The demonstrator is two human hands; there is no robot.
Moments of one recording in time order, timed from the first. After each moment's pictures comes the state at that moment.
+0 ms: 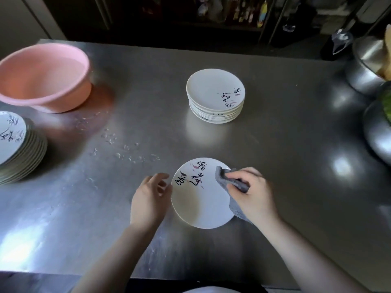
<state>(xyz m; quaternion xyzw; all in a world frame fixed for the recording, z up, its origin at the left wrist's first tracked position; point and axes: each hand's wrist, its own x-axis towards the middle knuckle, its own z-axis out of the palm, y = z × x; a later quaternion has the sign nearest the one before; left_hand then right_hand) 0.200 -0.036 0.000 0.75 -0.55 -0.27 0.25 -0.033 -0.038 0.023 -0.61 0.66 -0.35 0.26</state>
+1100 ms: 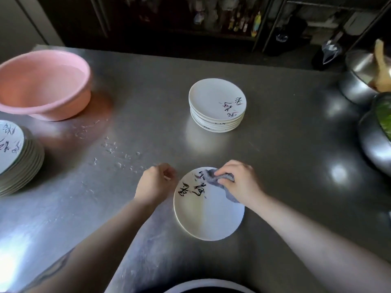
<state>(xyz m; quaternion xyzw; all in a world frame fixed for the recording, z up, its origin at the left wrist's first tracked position) 0.214 -0.103 0.004 0.71 -0.58 -0.35 0.19 -0.019 -0.101 0.020 -0.71 0.62 -0.18 0.28</state>
